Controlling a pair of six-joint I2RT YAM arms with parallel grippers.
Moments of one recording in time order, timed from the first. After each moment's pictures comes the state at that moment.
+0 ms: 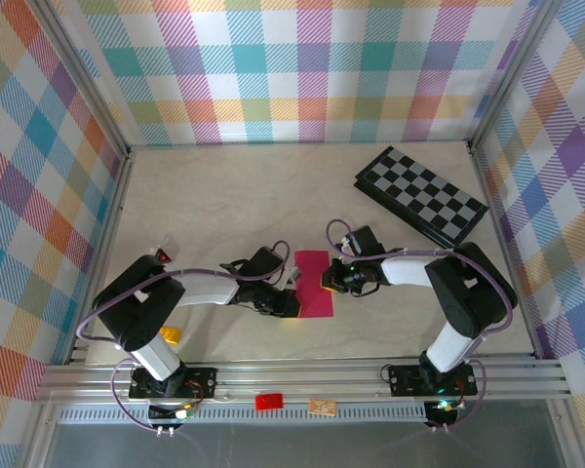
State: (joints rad) left arm -0.78 1.63 0.68 -0.14 0.55 -0.54; right arm 0.53 1.67 0.69 -0.07 -0.54 0.72
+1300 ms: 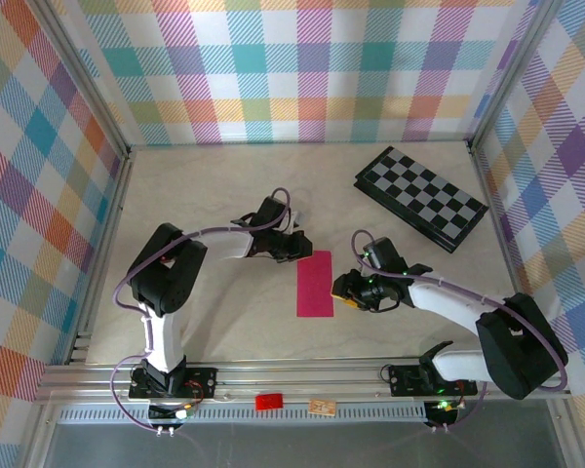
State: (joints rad) left arm -0.59 1.94 1.14 -0.12 0.53 -0.68; right arm 0.55 1.28 0.54 -0.29 -0.49 0.89
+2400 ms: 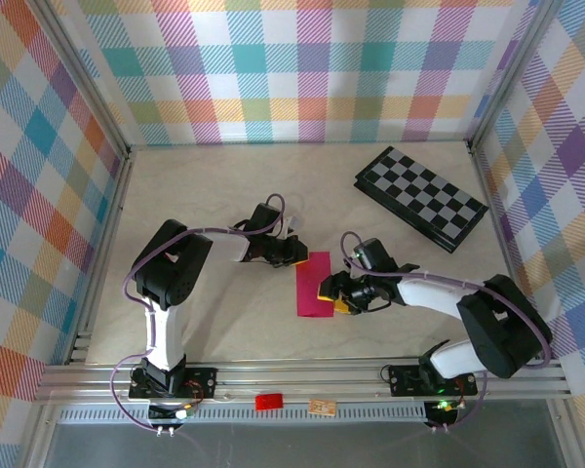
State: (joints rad) left arm -0.54 1.99 1.05 0.04 0.62 -0.69; right arm 0.59 1.42 0.54 -0.13 -0.62 0.94
